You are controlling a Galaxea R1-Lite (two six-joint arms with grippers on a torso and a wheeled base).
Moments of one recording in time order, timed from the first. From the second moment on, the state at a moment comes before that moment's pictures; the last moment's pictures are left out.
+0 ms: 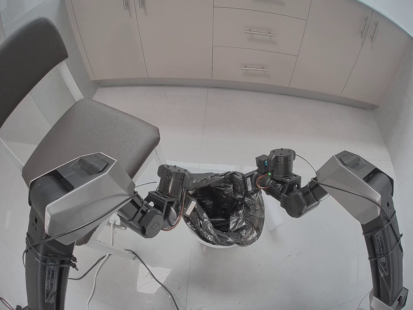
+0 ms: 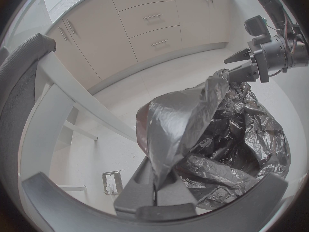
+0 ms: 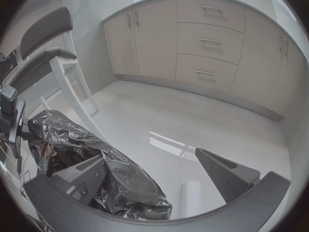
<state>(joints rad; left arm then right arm) -0.54 2.42 -1.19 -0.67 0.39 0.21 0.41 2.55 -1.41 -0.87 -0.08 -0.13</state>
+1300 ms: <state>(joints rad) -0.55 2.39 -1.26 -0.46 0.39 0.21 0.39 2.63 -1.57 -0.81 -0.08 -0.13</state>
